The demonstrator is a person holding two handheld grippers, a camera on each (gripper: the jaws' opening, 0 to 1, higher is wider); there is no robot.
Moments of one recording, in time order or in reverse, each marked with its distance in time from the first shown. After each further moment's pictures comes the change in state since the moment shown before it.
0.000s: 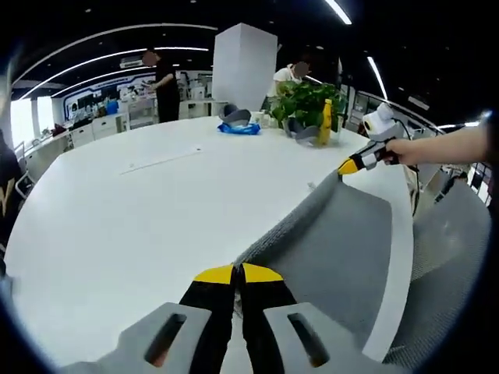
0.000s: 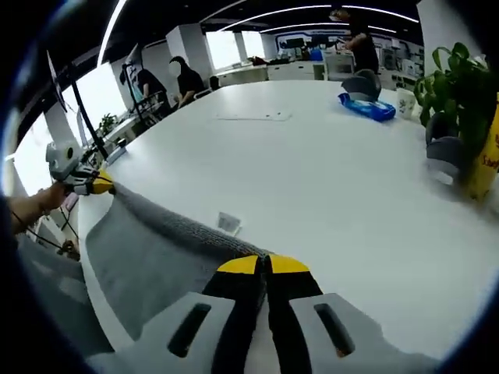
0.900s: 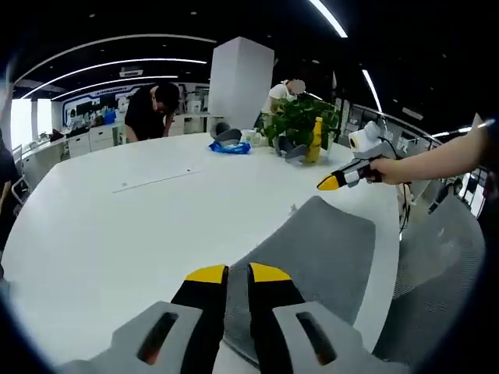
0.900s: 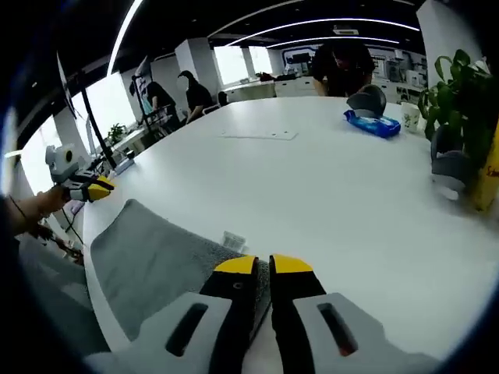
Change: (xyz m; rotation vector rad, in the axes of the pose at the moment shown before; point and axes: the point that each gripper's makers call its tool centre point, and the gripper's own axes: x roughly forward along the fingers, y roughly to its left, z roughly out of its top) left arm -0.020 -0.042 0.039 0.006 -0.112 -0.063; right arm -0.004 0.012 0.018 -0.033 -0.076 0.063
